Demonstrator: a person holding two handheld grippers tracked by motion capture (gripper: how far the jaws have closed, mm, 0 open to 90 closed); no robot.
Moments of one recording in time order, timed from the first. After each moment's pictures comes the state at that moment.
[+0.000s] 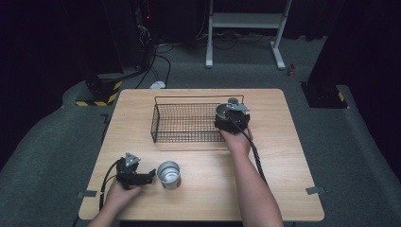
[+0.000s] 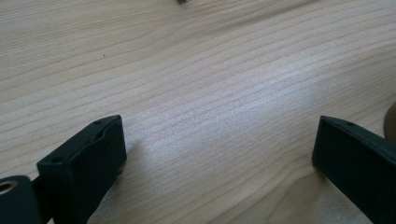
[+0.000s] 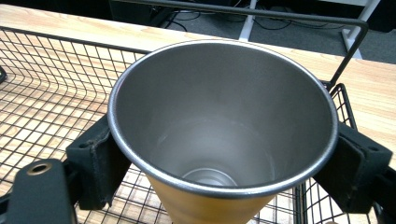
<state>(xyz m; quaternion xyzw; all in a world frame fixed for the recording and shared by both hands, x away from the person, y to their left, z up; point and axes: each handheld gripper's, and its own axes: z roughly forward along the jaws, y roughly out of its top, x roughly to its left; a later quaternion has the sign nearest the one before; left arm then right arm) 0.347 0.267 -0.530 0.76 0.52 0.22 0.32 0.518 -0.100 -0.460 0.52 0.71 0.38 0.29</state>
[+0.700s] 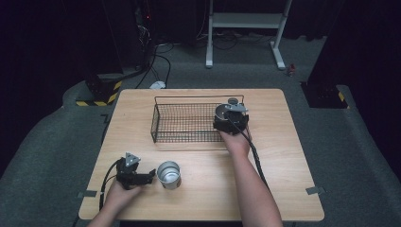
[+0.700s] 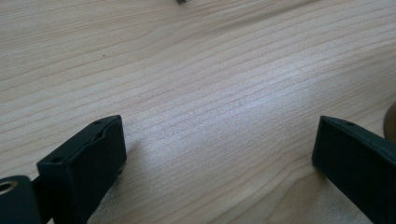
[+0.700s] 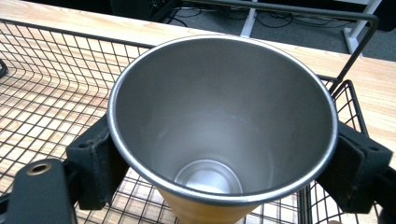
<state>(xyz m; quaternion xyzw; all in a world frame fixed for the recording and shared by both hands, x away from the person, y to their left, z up) 0.347 0.267 -0.530 0.76 0.52 0.22 0.32 0.516 -0.096 -0.461 0.51 0.72 0.38 0.28</state>
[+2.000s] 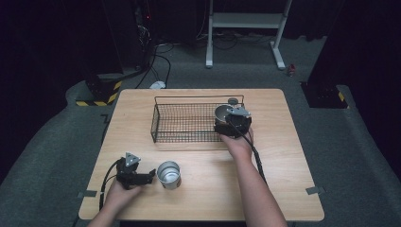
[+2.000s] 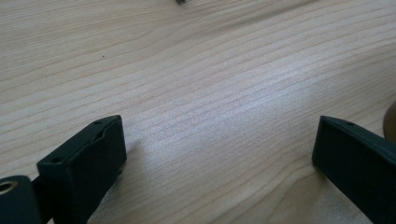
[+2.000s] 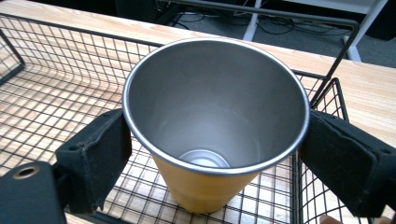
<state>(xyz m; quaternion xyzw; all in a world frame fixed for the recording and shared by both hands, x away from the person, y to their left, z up) 0.347 0.267 -0.530 0.76 0.52 0.22 0.32 0.497 -0.102 -0.455 0.50 0.72 0.39 0.29</state>
